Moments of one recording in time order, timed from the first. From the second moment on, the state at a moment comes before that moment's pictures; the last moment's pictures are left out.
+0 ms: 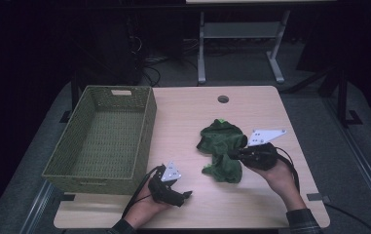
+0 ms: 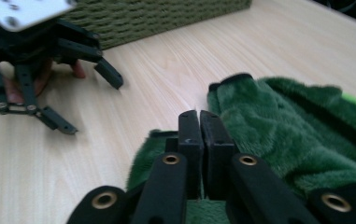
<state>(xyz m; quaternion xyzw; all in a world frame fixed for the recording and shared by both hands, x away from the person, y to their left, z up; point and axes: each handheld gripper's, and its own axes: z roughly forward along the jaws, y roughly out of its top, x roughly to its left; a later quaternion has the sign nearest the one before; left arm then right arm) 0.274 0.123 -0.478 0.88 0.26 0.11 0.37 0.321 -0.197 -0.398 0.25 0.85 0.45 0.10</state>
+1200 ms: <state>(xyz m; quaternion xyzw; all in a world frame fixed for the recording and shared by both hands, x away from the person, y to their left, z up) 0.279 0.114 -0.470 0.89 0.26 0.10 0.36 0.334 -0.182 -0.435 0.30 0.87 0.40 0.07</state>
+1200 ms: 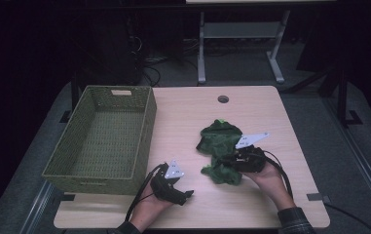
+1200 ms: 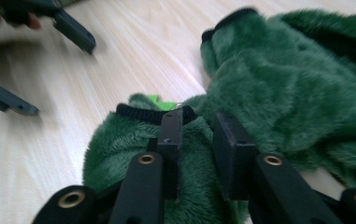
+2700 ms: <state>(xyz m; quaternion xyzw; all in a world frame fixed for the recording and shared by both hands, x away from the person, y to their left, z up) 0.469 0.040 -0.448 0.88 0.27 0.11 0.37 0.450 -0.237 -0.451 0.41 0.82 0.39 0.11</state>
